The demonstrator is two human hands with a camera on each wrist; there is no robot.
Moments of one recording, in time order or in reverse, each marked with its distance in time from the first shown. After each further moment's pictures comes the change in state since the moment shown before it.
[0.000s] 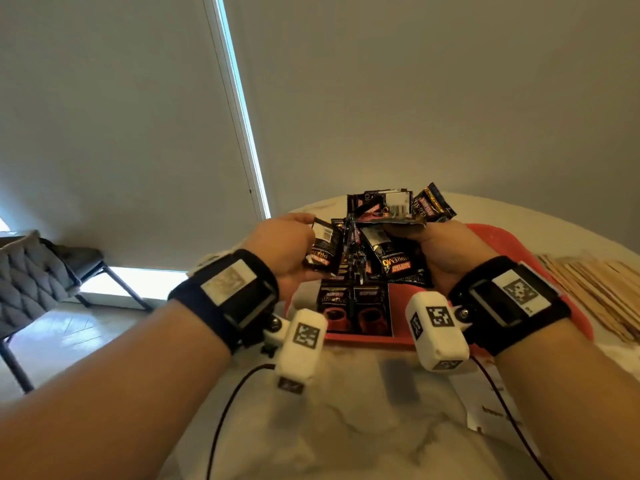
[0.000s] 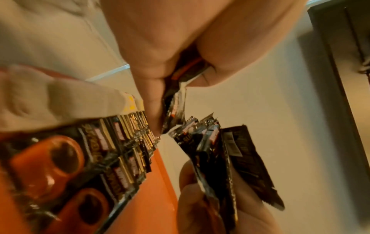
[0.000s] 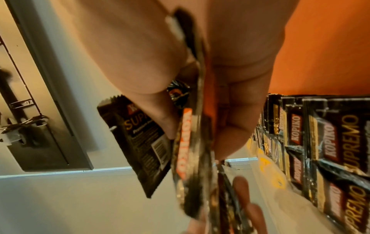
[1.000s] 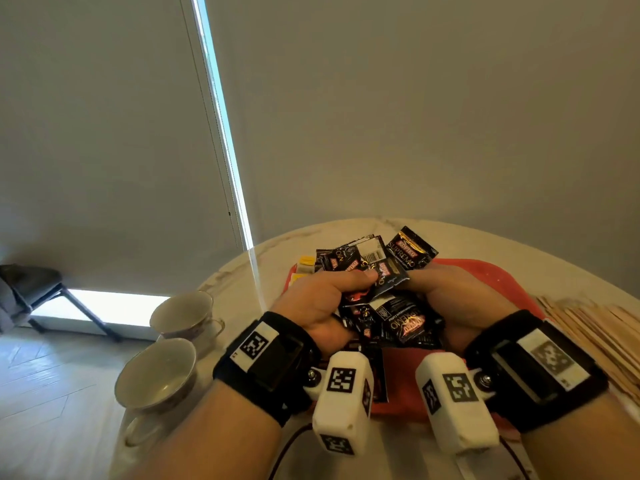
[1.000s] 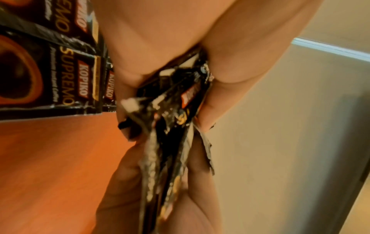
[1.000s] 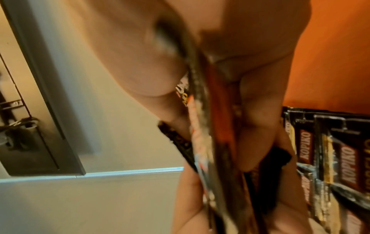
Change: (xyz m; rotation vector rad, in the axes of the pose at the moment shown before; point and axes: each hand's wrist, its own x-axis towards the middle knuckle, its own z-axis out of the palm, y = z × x) left_hand 0.038 -0.024 0.051 -0.272 -0.331 -0.286; right_hand 0.022 -0.008 -0.014 -0.141 -0.100 0.177
